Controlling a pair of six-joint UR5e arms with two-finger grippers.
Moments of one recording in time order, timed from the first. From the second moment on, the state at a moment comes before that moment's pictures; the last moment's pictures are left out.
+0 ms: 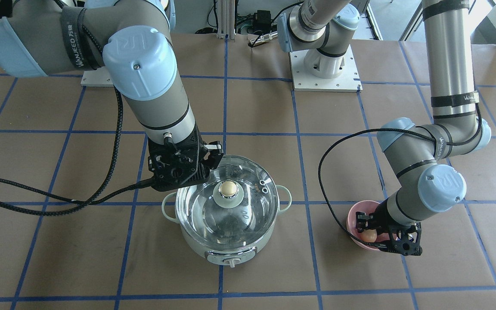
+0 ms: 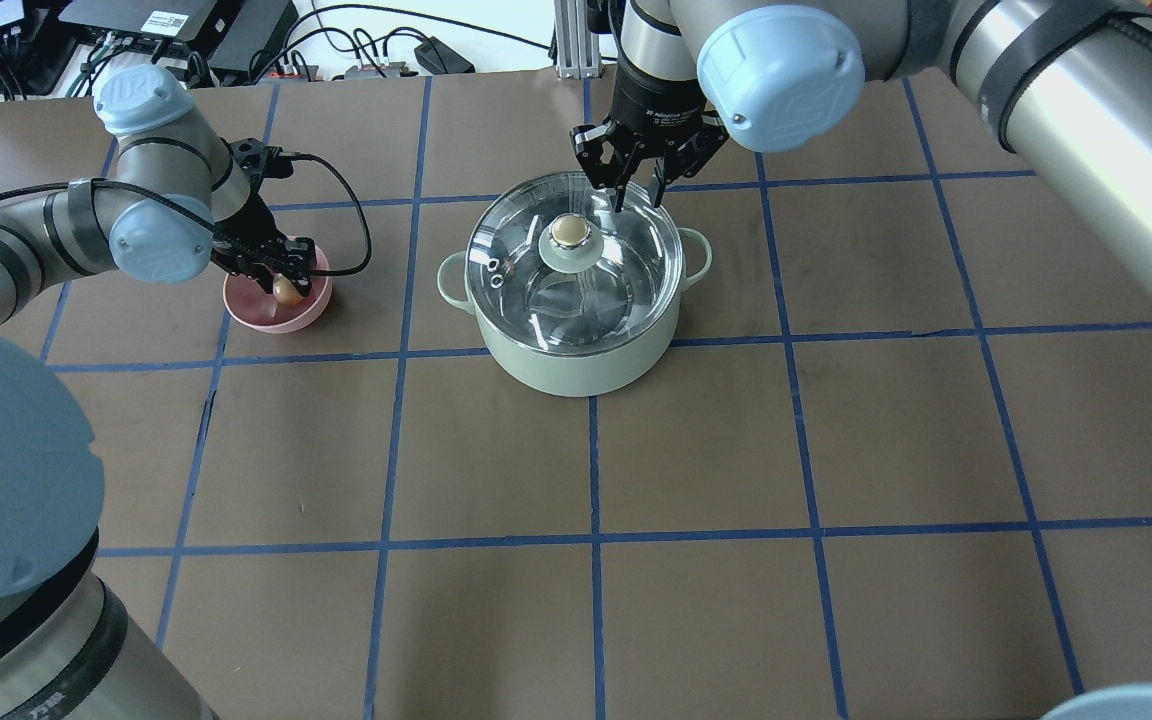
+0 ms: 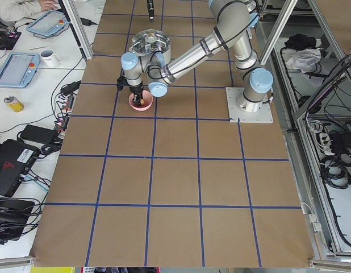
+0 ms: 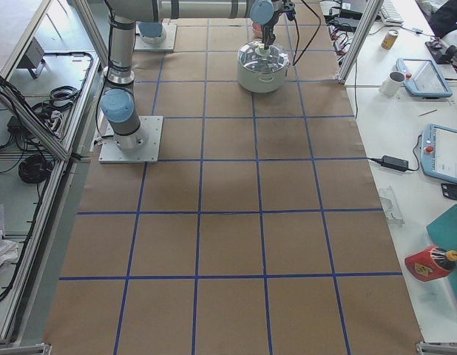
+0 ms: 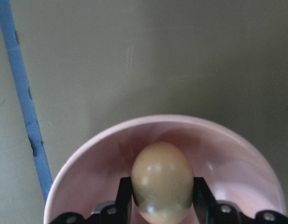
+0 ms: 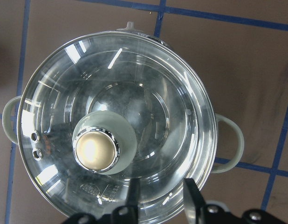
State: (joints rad) left arm -1.34 -2.11 -1.65 -0.98 1.57 0.36; right arm 1.82 -1.22 1.35 -1.76 -1.46 0.07
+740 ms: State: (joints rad) left arm -1.34 -2.09 -1.64 -0.98 1.58 0.33; right arm 1.84 -1.20 1.38 -1.87 -1.45 0.09
